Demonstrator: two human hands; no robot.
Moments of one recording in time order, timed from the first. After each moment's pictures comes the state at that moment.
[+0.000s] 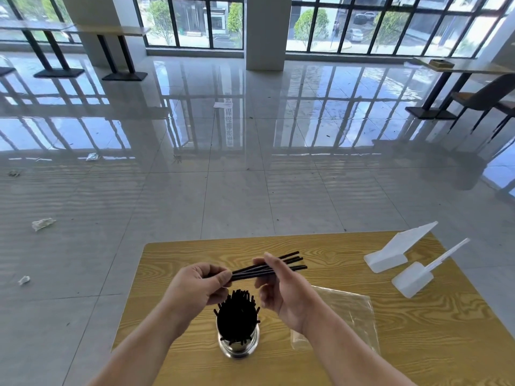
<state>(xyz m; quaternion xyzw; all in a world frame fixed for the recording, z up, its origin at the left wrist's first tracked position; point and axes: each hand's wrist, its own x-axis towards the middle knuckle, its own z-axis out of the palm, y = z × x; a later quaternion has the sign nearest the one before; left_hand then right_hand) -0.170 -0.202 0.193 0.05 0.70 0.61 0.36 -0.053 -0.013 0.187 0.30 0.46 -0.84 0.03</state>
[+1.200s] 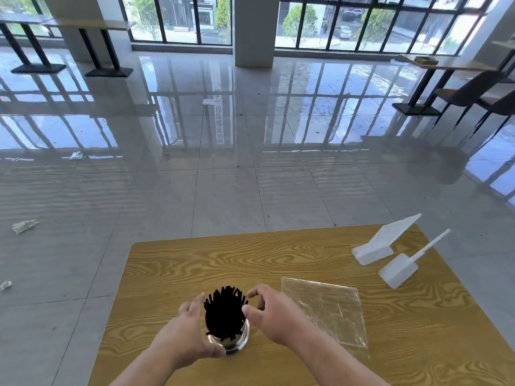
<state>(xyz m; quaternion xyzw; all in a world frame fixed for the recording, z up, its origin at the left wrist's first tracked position) -0.134 -0.223 0.113 0.21 0.91 0.14 0.34 -0.016 -0.013 0.136 0.24 0.85 -0.45 0.12</state>
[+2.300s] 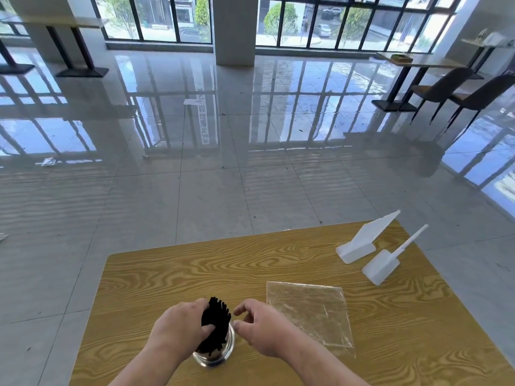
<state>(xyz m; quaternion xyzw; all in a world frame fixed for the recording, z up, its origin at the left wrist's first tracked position) -0.141 -0.175 0.124 0.32 0.92 0.11 0.21 -0.009 0.002 0.123 0.27 0.81 -0.50 0.17</state>
